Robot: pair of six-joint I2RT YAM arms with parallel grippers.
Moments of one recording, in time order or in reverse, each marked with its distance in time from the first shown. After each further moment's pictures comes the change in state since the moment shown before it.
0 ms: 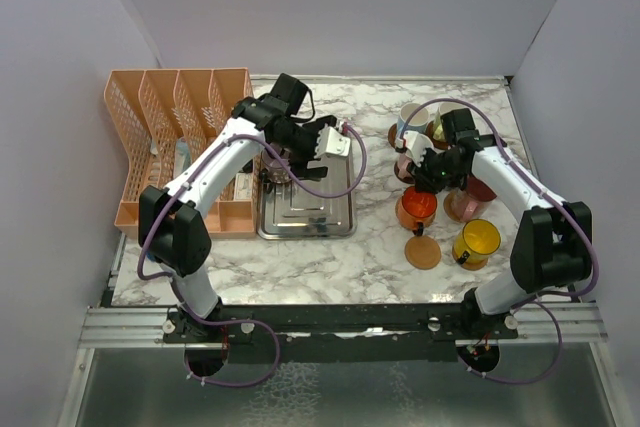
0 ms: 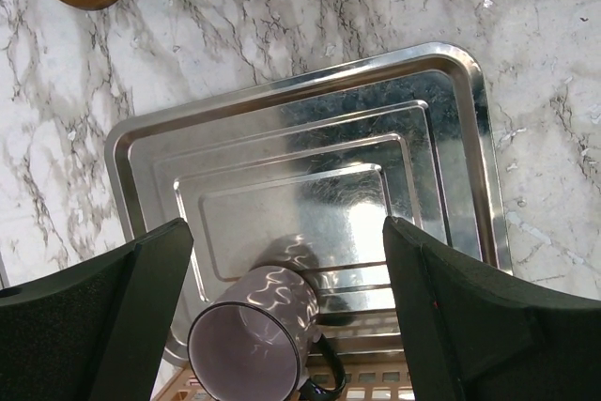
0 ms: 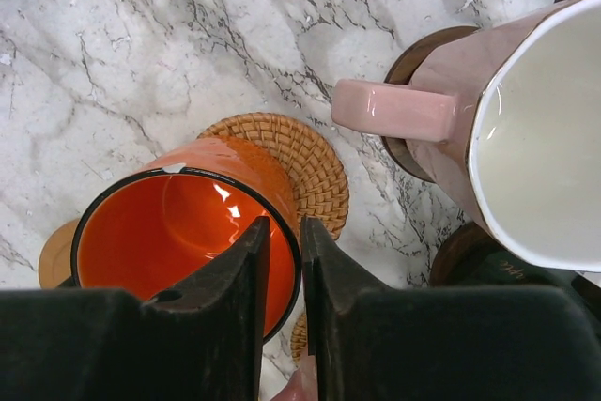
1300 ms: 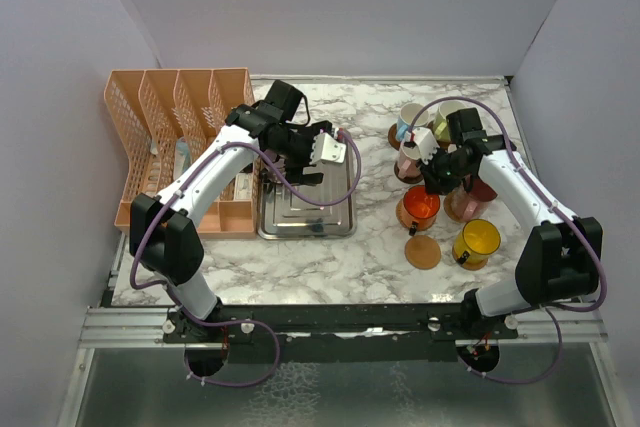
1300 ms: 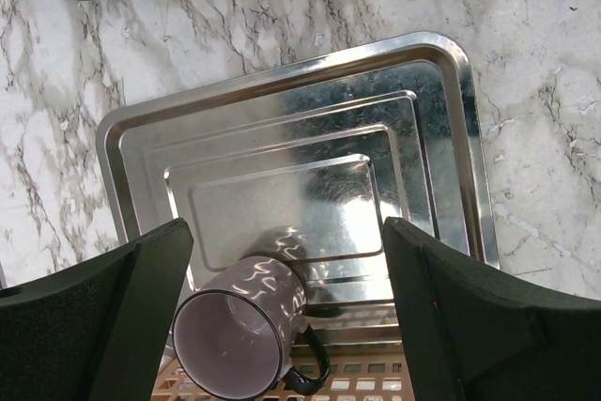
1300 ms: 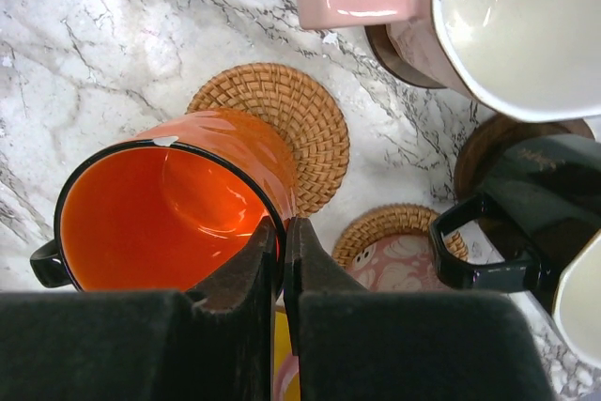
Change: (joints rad) left arm 0.005 -0.068 -0.097 0.031 -0.010 0.000; right arm -0.004 -0.072 0.008 -0.084 0.127 0.189
